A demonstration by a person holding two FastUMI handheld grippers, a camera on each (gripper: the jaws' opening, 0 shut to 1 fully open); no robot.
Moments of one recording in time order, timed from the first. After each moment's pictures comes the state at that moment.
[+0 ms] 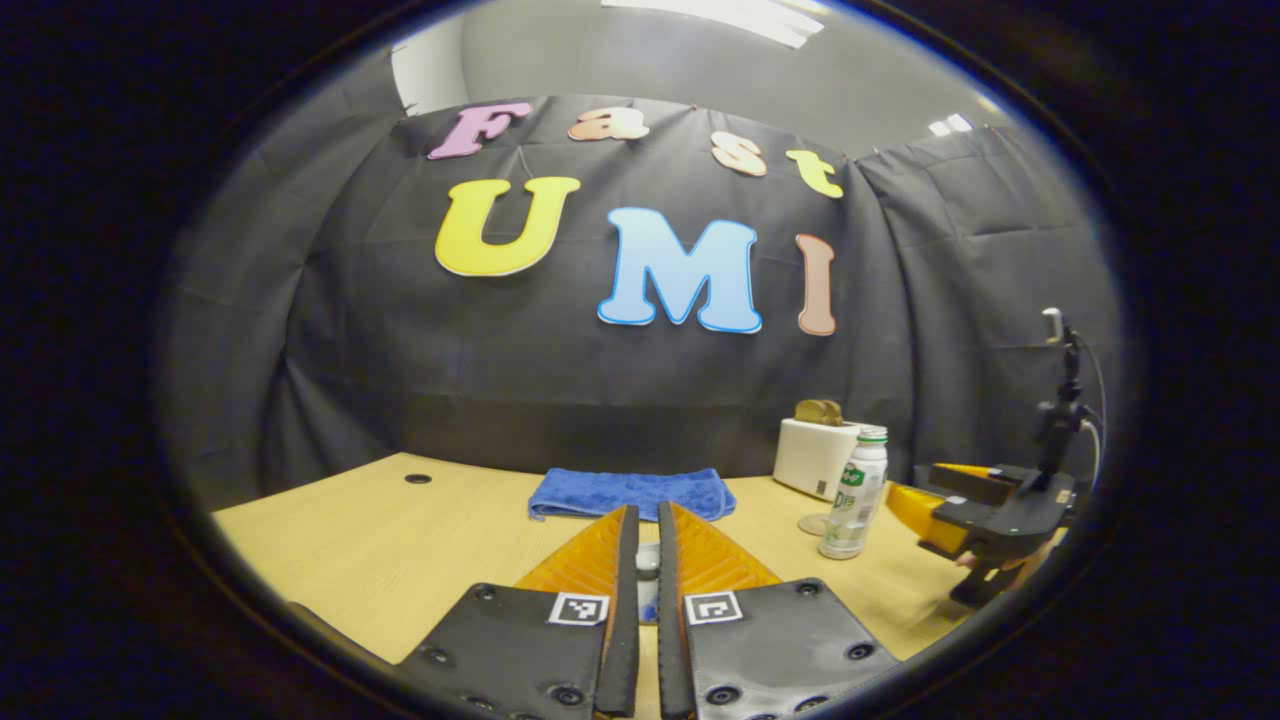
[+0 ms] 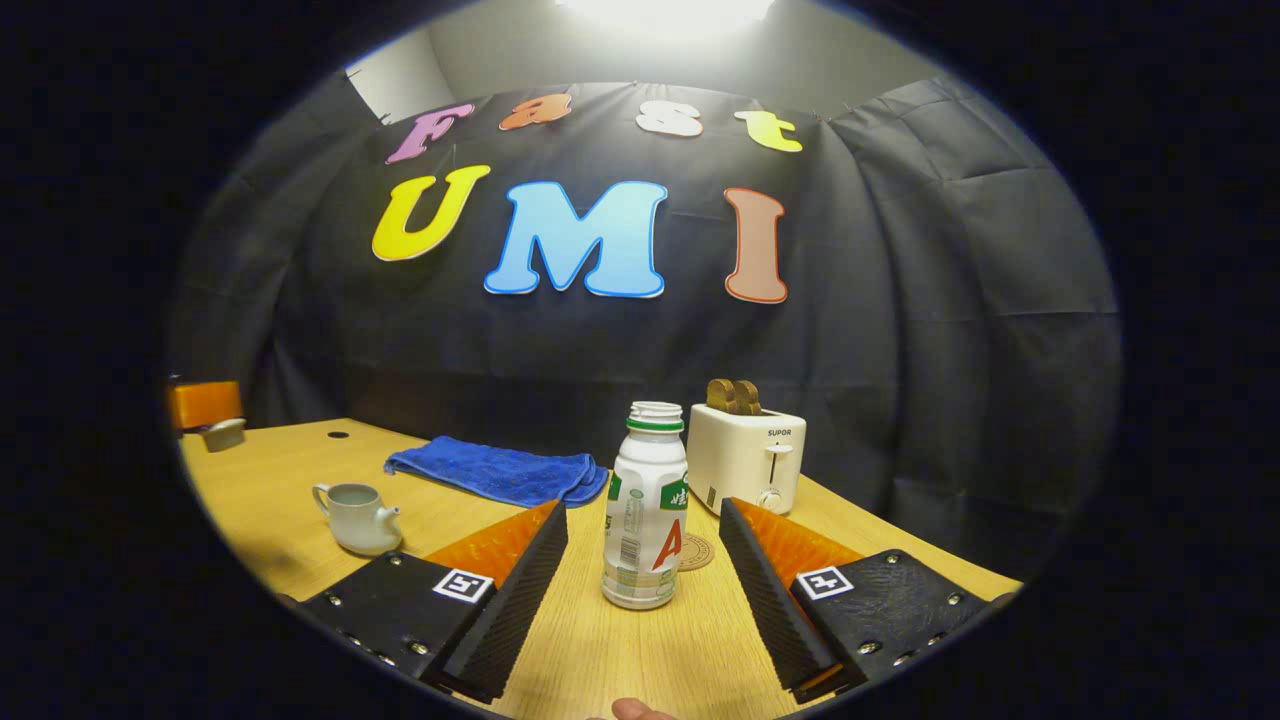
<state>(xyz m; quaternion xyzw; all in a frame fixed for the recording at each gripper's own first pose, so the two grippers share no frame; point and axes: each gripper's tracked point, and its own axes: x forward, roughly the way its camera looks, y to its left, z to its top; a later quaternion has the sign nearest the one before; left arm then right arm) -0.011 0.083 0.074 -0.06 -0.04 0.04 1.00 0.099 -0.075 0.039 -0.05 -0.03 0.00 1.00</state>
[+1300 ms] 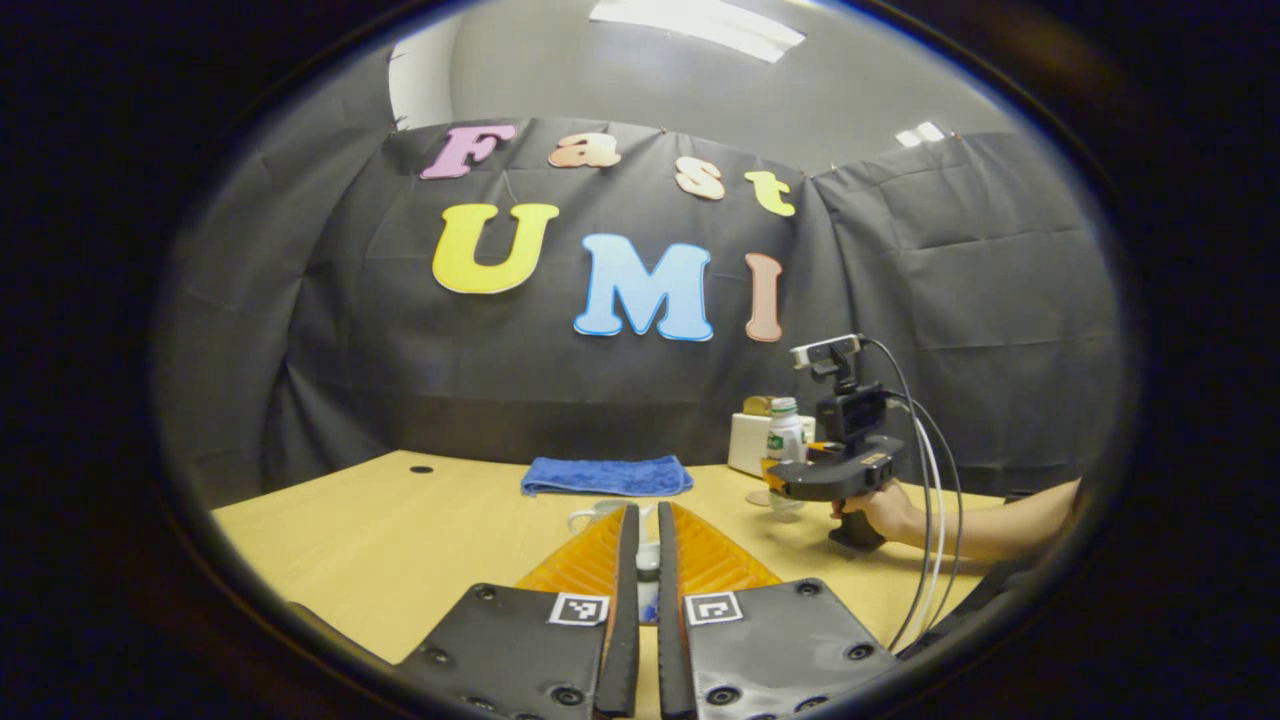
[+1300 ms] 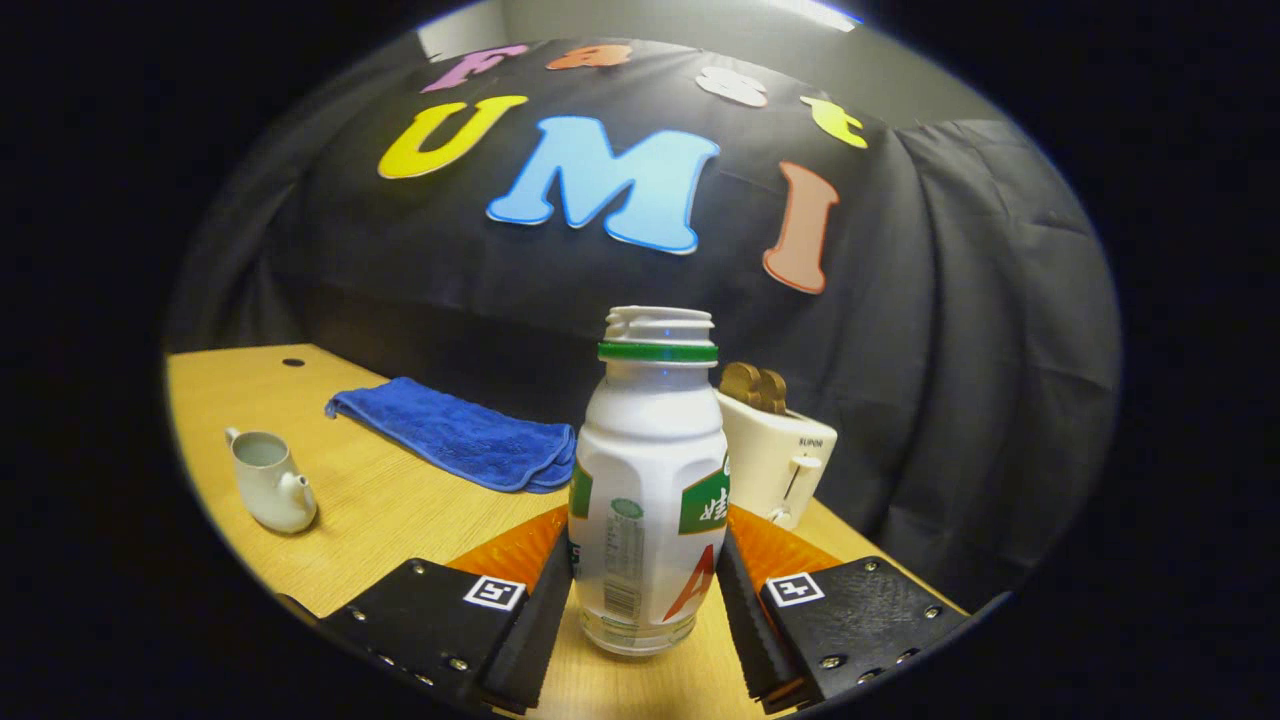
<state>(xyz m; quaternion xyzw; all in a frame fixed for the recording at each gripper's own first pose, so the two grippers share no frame) -0.131 0.049 0.059 -0.04 -0.04 -0.01 1.00 0.168 -0.053 0.036 -0.18 0.02 0.00 0.98</state>
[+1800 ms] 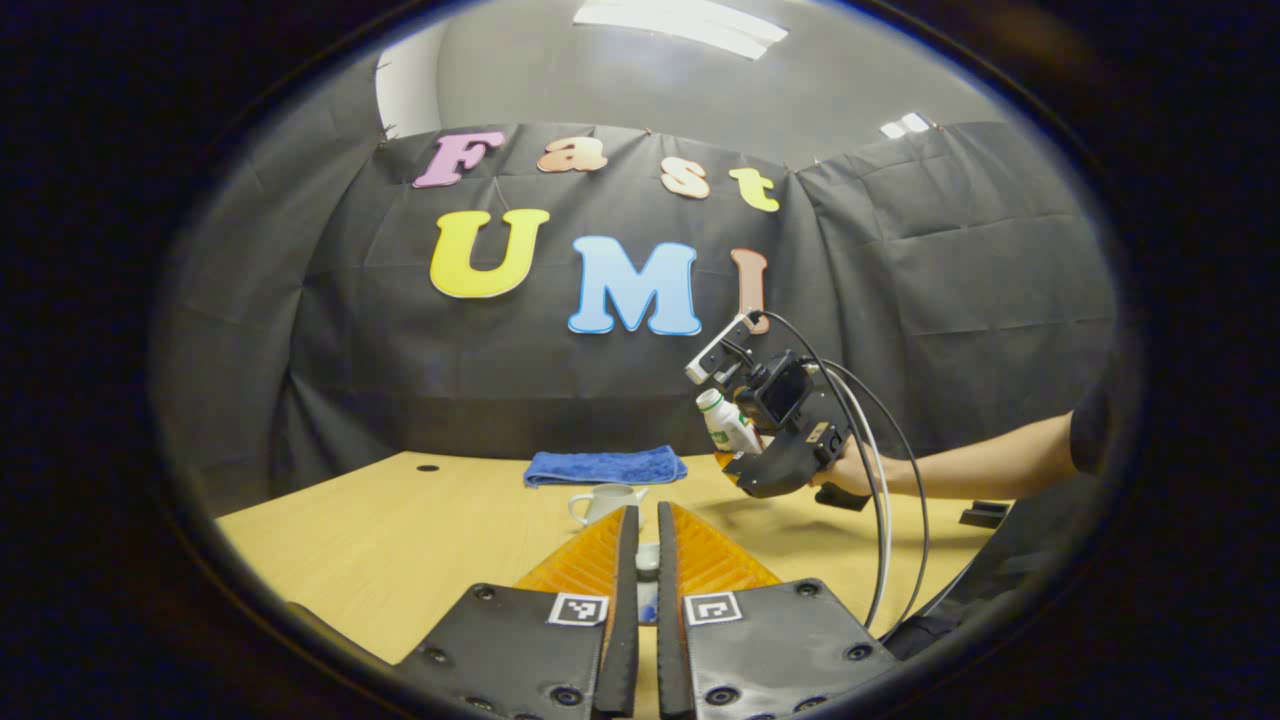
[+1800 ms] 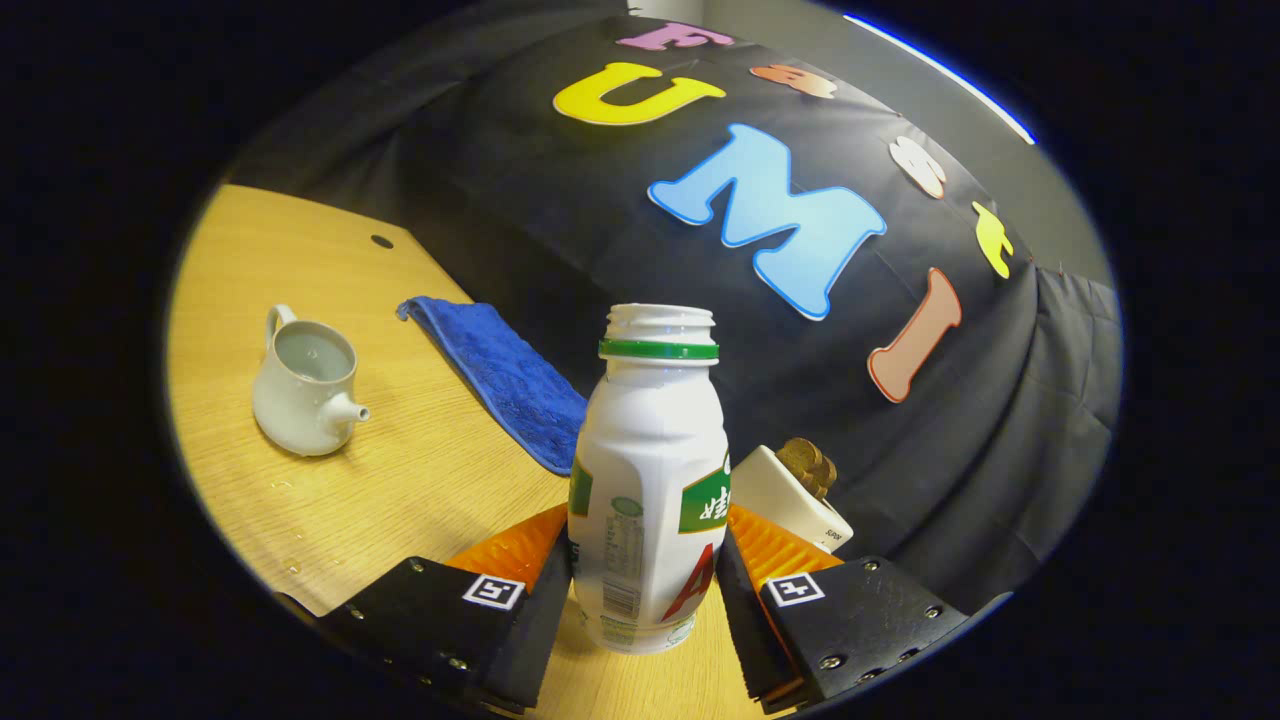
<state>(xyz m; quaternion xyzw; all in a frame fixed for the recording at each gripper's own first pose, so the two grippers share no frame) -0.167 0.052 0.044 -0.01 -0.03 0.00 1.00 0.170 0.009 0.025 -0.39 0.04 0.06 0.92</state>
